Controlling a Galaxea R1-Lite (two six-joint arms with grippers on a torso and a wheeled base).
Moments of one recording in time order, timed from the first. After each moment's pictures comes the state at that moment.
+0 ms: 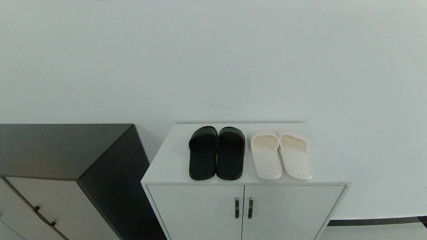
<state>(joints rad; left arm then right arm) 0.00 0.00 0.00 0.00 -0.02 -0.01 0.00 0.00 0.00 0.00 0.01 -0.01</state>
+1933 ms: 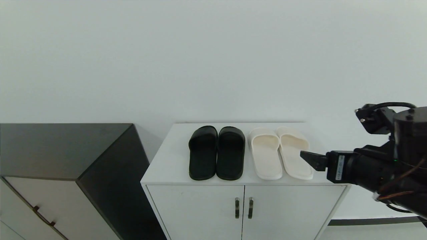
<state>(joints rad) 0.00 0.00 0.00 0.00 -0.02 -0.01 0.74 1.40 -0.77 -0.23 -0.51 0.37</state>
